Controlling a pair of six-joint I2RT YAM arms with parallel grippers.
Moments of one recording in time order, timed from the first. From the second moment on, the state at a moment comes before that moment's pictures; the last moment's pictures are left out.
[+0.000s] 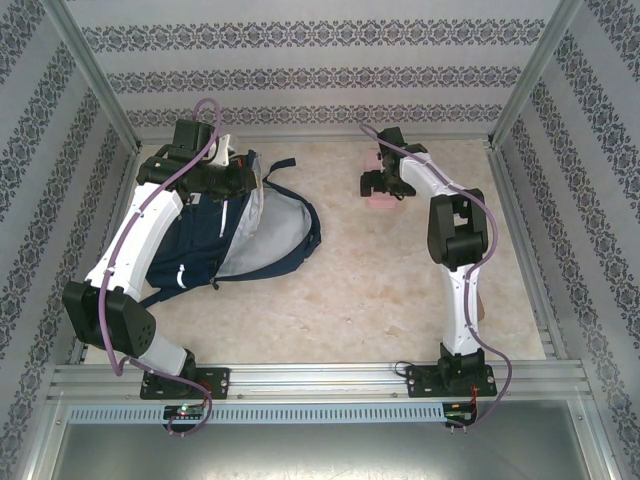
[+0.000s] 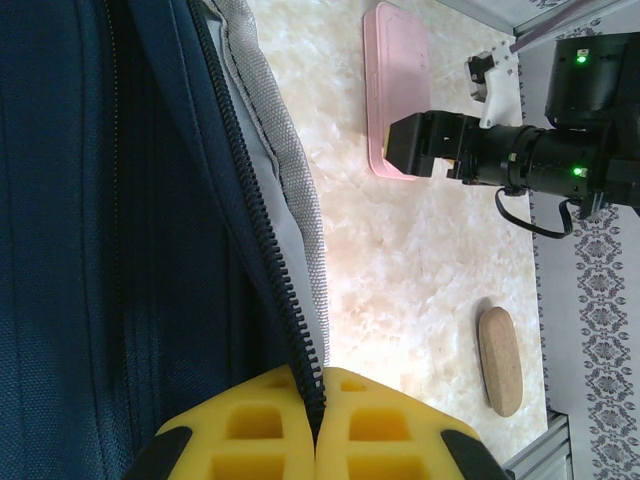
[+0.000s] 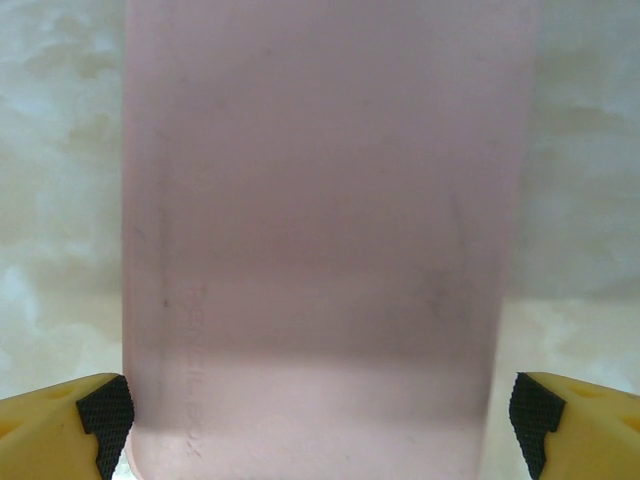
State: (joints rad) left arm -0.17 1.53 1.57 -0.90 0.47 -0.47; right arm 0.20 2.30 1.92 -0.83 0.03 0.21
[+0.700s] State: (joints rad) left arm -0.17 1.53 1.57 -0.90 0.47 -0.47; right arm 0.24 2.38 2.04 -0.93 0.09 0.21
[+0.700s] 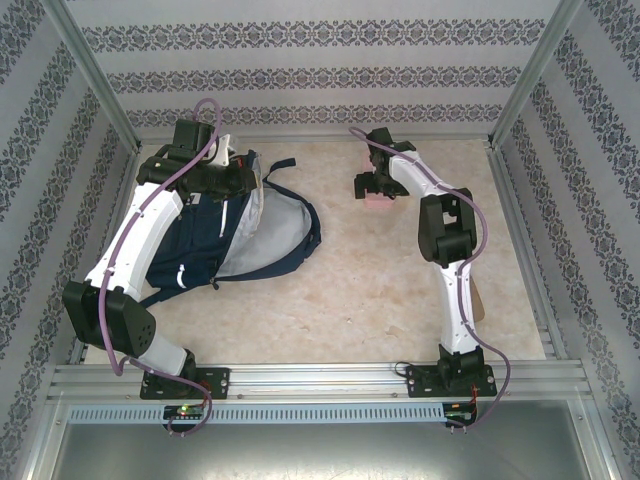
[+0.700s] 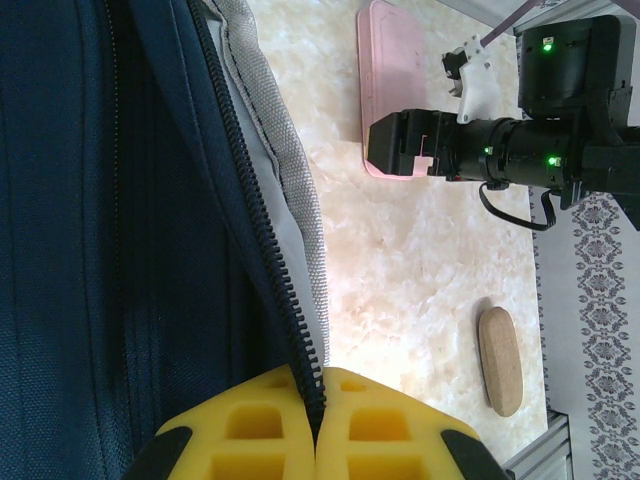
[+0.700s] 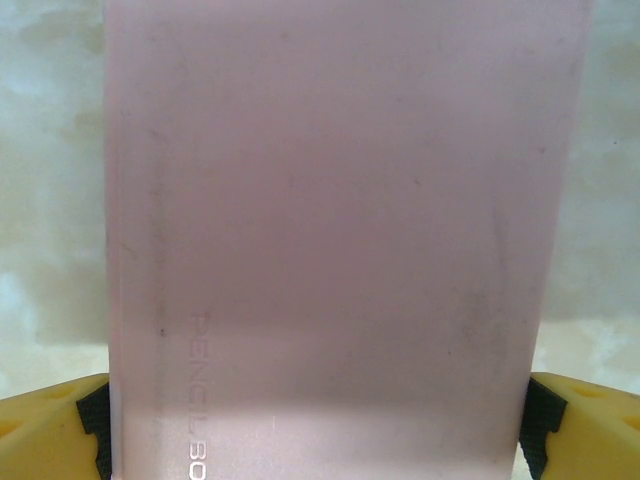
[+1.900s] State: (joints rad) left arm -0.17 1.56 1.57 -0.89 0.49 -0.47; right arm 0.47 1.80 1.46 -0.77 -0.05 0.40
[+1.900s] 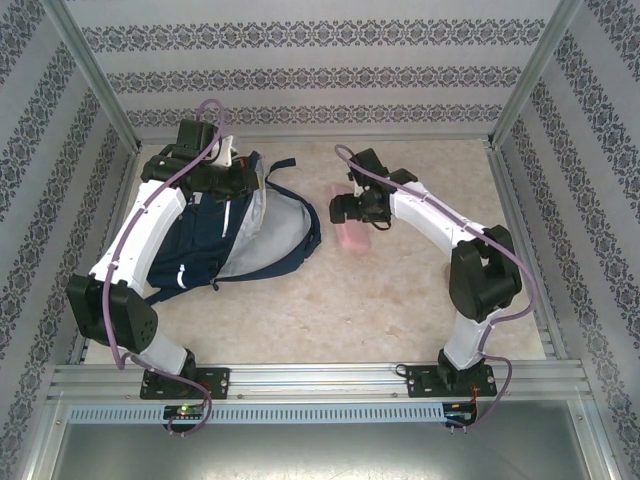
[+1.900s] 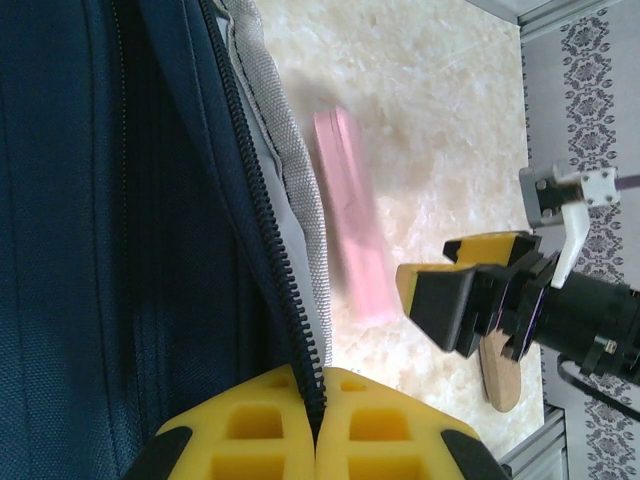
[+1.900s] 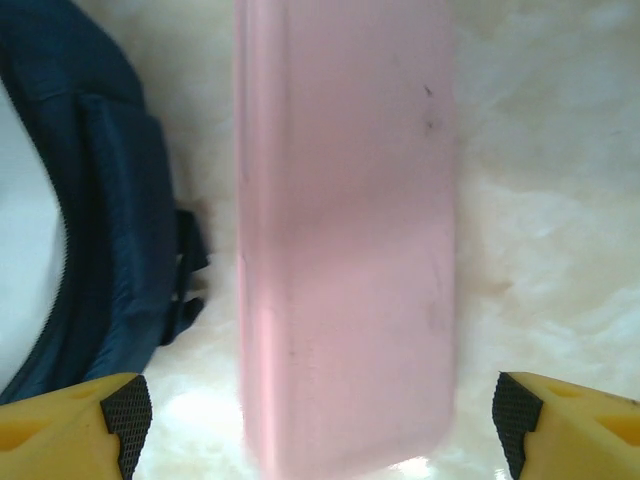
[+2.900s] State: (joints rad) left arm -0.16 1.56 1.57 -0.88 0.50 -0.47; right arm 0.53 2.02 1.45 -0.72 -0.07 0.46
